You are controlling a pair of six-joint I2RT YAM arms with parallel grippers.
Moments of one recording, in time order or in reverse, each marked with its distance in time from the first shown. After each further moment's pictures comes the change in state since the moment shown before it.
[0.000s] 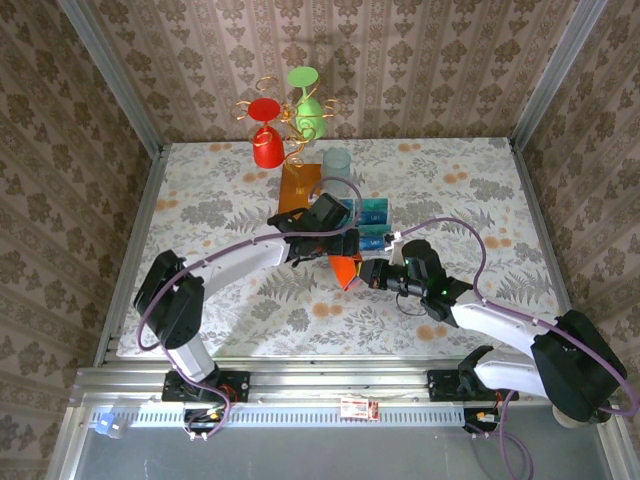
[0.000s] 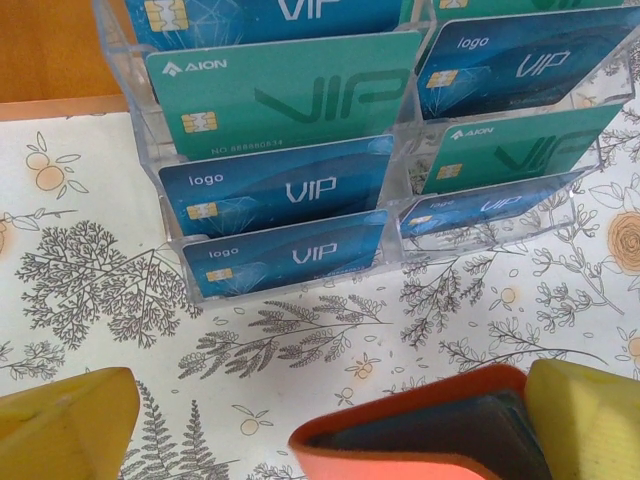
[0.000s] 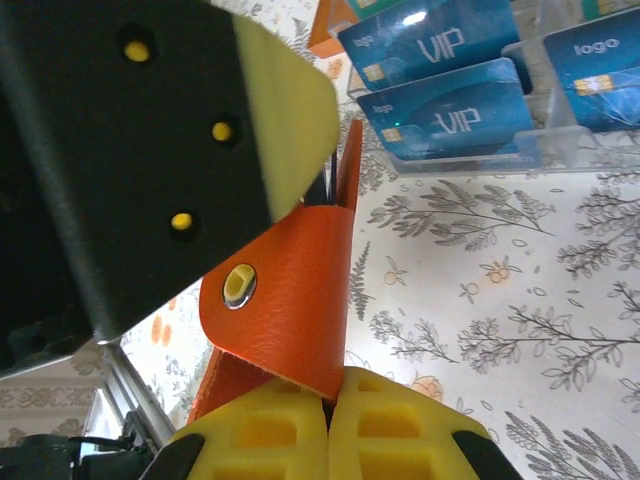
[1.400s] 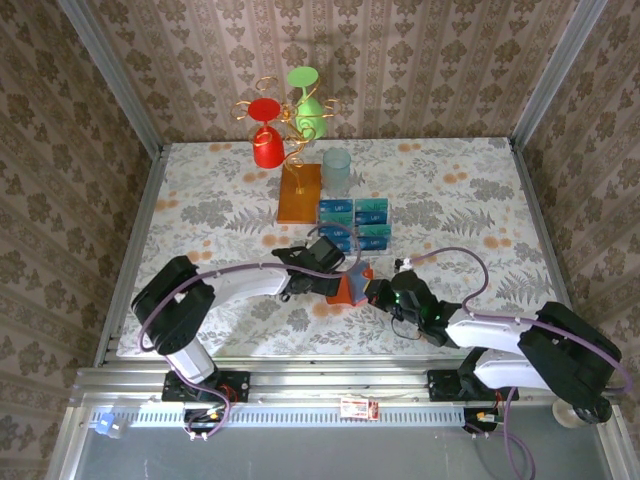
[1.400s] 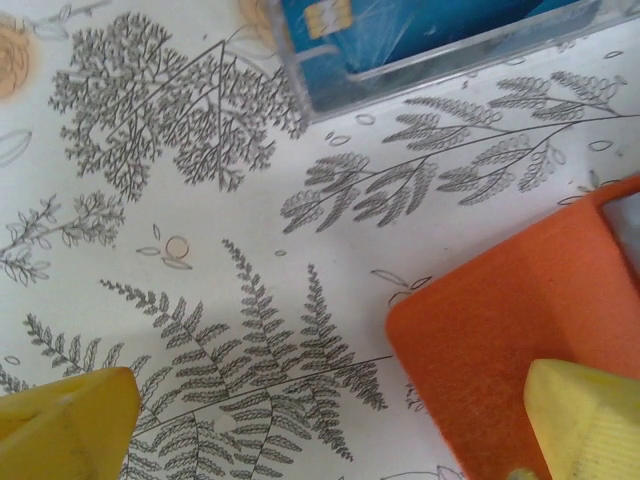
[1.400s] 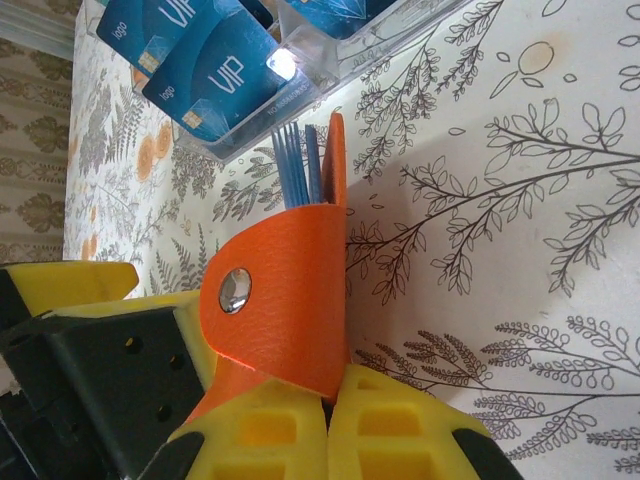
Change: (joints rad) left arm -0.087 -0.020 -0.303 0.085 -0.155 0.106; right arm 0.193 0.057 -0.184 0.150 0.396 0.325
